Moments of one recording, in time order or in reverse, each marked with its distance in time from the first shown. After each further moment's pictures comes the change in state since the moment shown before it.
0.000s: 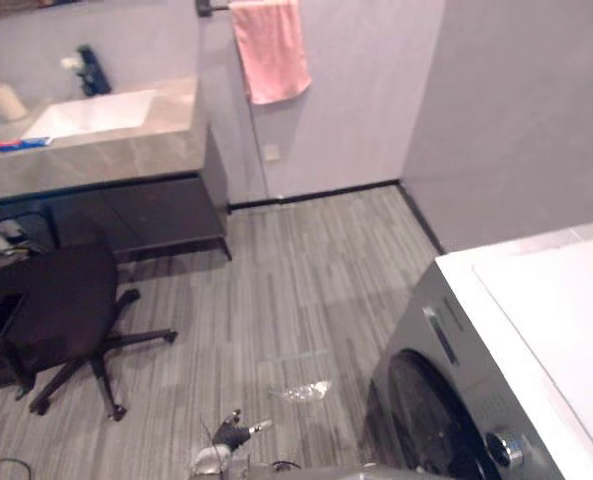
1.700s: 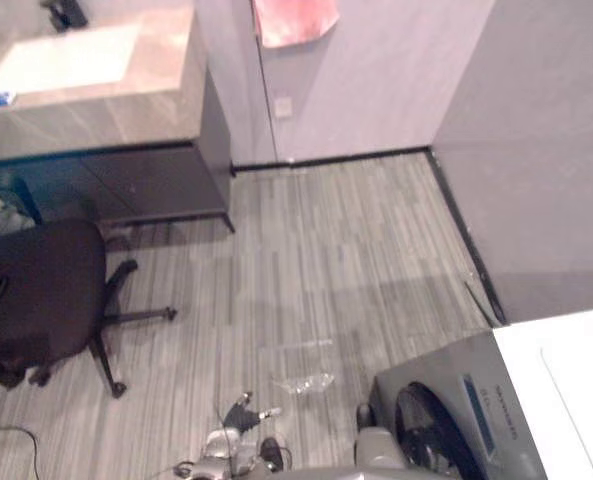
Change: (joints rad) left arm -0.020 0.004 -0.114 -0.014 -0.023 -0.007 0.022; right arm 0.069 -0.055 0.211 -0.011 -0.055 0.007 0.060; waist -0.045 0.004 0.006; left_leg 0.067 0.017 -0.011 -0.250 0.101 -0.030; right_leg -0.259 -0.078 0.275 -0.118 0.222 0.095
